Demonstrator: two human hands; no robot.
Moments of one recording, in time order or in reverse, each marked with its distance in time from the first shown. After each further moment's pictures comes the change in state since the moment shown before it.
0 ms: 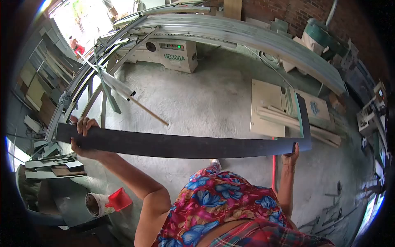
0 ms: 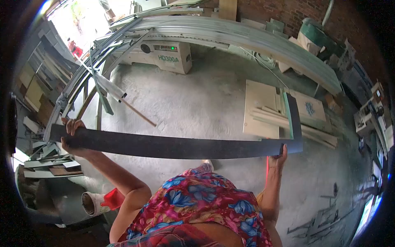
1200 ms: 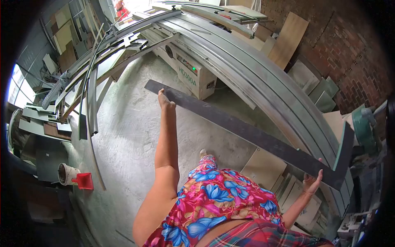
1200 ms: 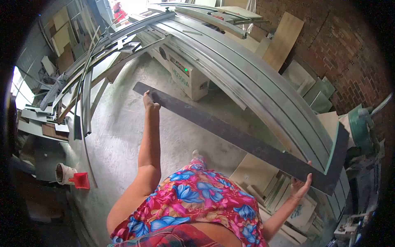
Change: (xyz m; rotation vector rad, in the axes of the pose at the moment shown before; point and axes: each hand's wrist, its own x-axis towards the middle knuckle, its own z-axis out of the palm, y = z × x) left_hand 0.196 -0.543 -0.484 0.523 1.243 -0.003; right_hand 0.620 -0.076 0.235 -0.645 -0.280 -0.057
